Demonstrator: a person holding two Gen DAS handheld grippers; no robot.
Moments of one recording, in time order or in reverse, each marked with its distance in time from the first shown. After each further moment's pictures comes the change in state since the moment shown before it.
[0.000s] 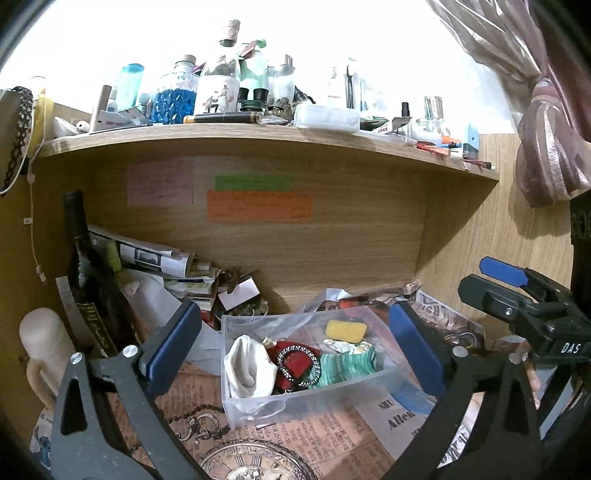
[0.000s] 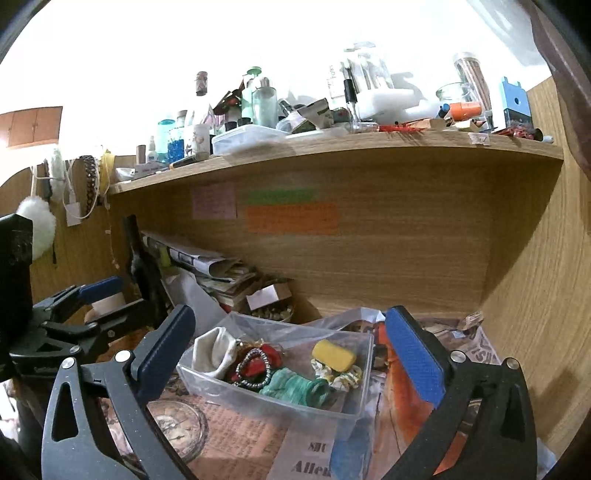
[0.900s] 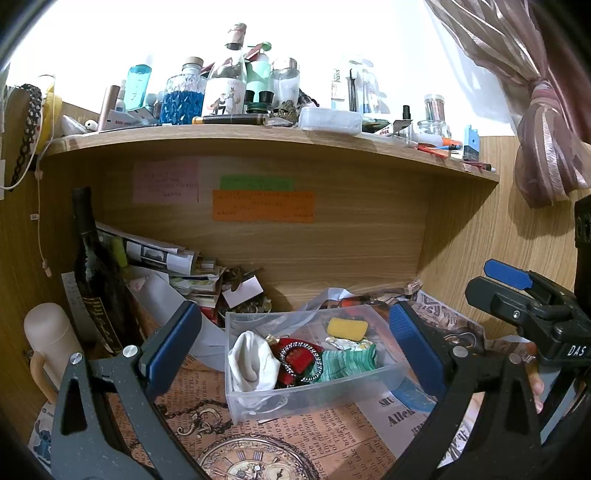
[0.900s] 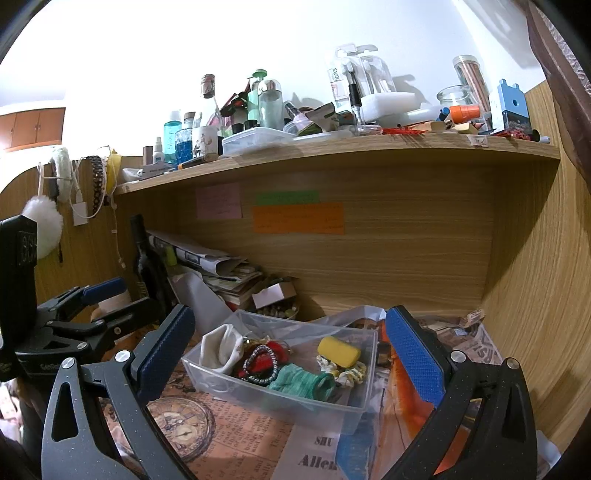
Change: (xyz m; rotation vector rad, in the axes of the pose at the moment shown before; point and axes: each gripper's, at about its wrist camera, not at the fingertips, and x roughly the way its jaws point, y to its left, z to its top) left arm -0.008 0.005 -0.004 -0.007 -0.007 -0.001; right arm -0.009 0.005 -0.004 0.004 -0.006 0.000
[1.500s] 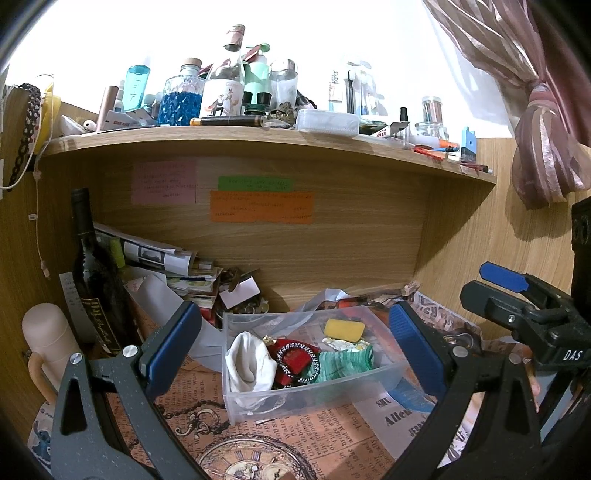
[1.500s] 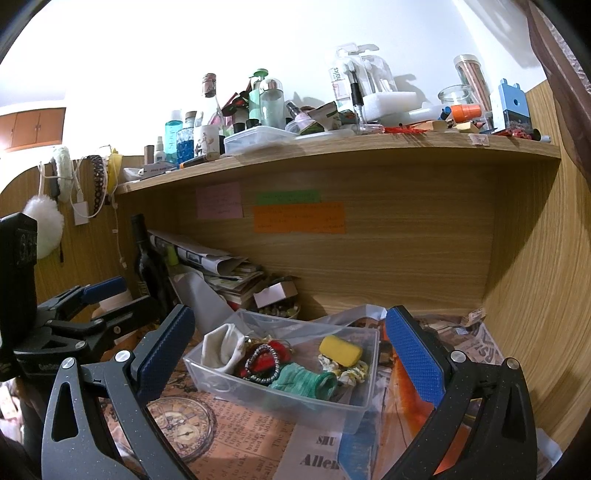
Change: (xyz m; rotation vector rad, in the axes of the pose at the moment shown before) left arm -0.002 0.002 0.001 -0.006 -0.005 -0.017; right arm -0.001 0.002 0.000 -0.001 0.001 0.005
